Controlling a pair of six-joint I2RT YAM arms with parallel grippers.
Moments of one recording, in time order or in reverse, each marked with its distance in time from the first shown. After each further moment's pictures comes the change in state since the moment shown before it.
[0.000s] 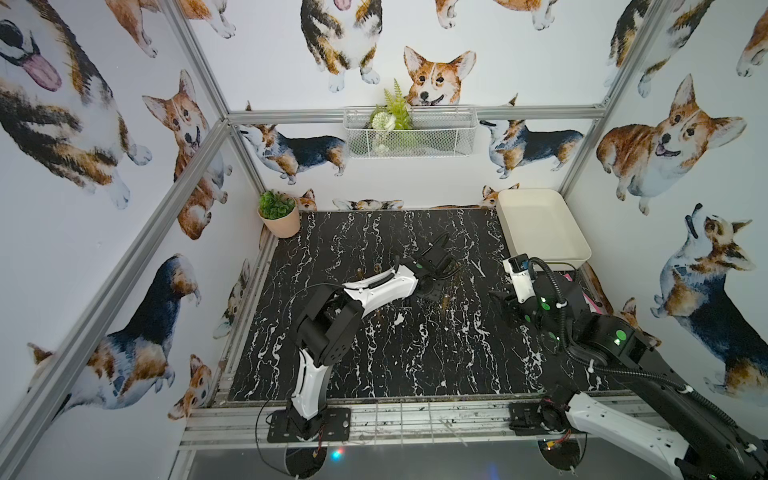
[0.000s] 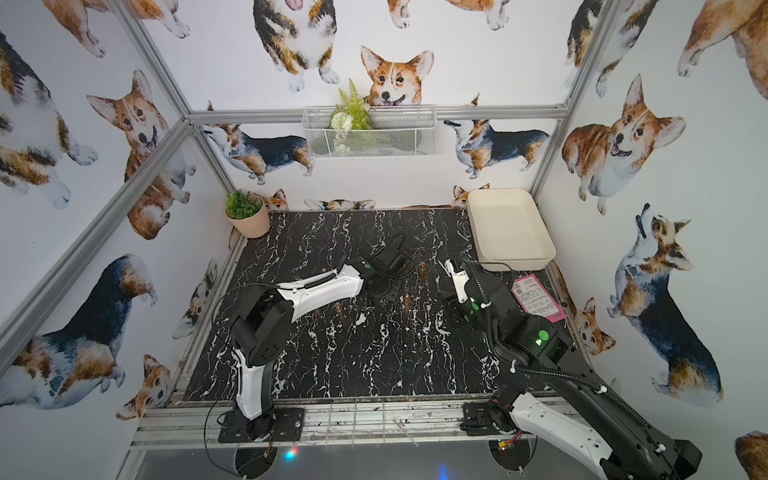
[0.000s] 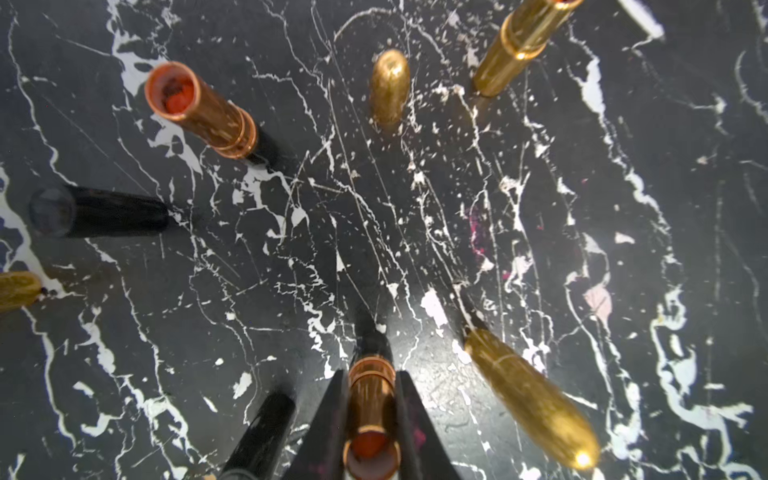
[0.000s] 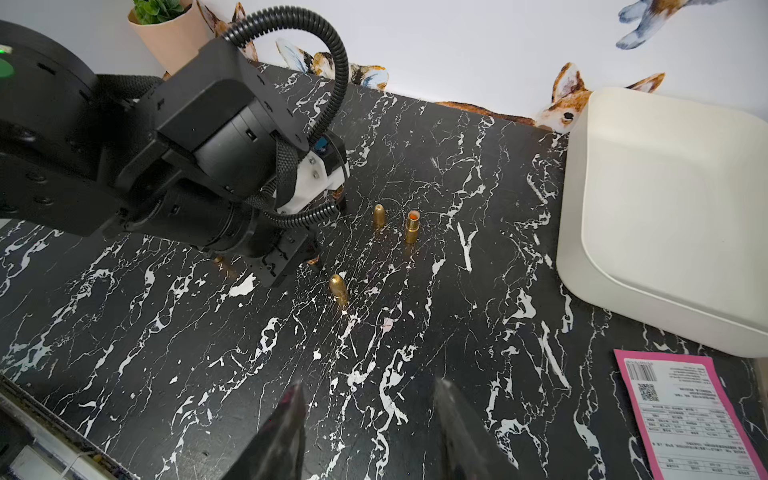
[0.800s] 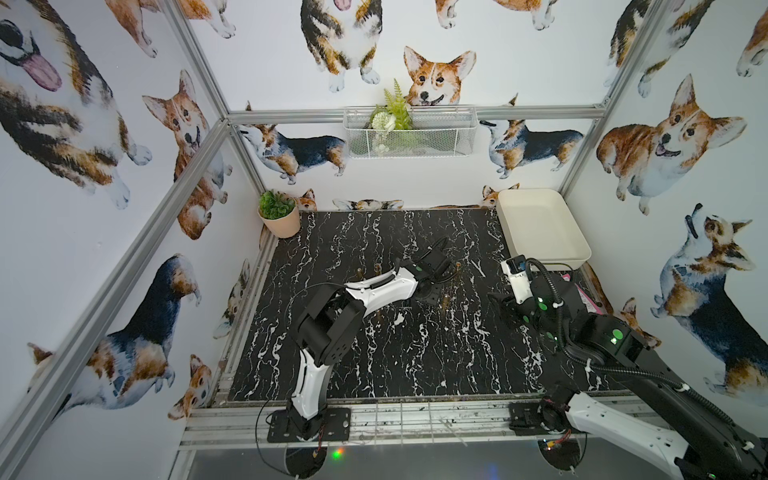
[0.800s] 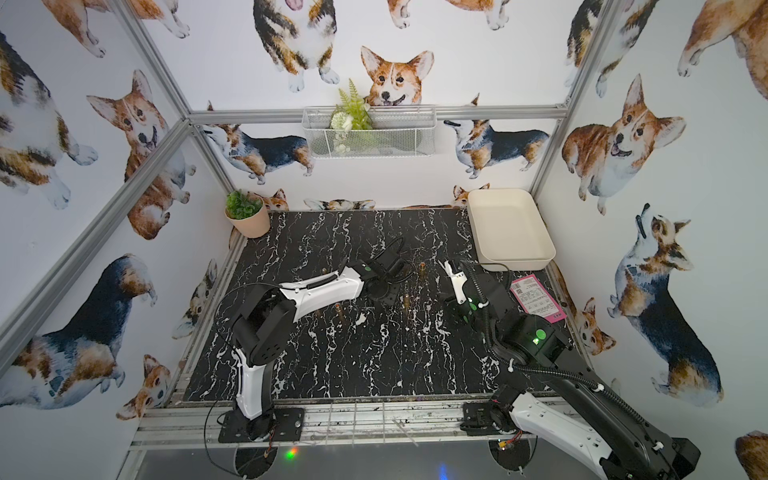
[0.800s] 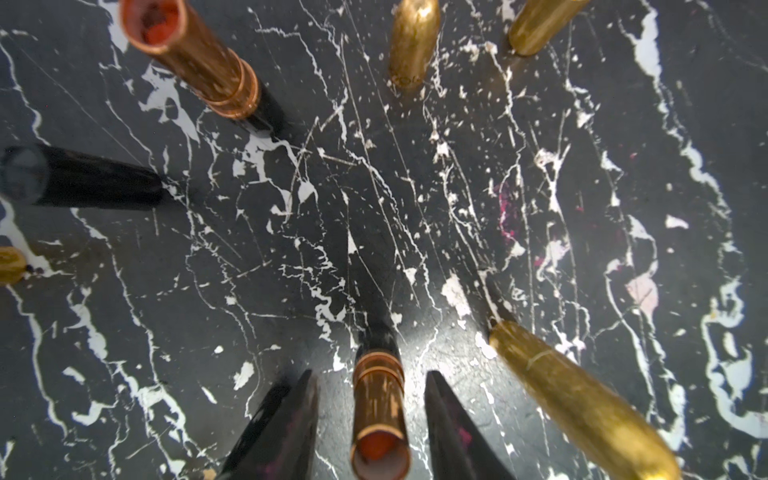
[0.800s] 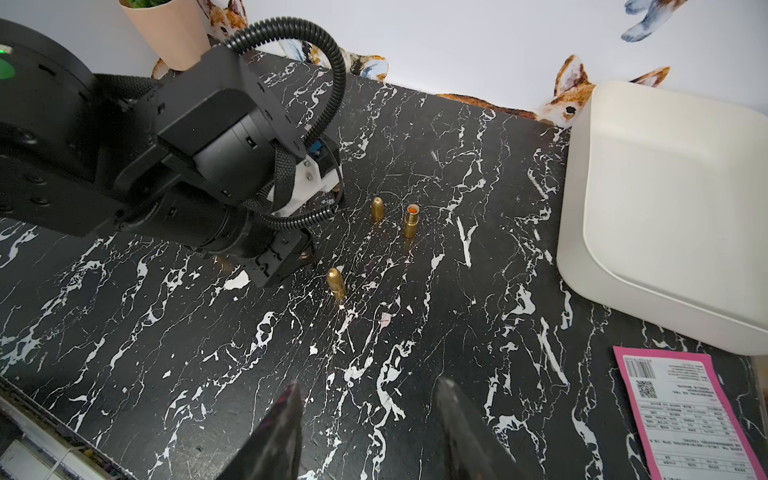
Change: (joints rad) left arm 0.001 0.003 -0.030 0.006 -0.008 -0.012; right arm -0.001 0.007 -0.010 0.000 0.005 -0.009
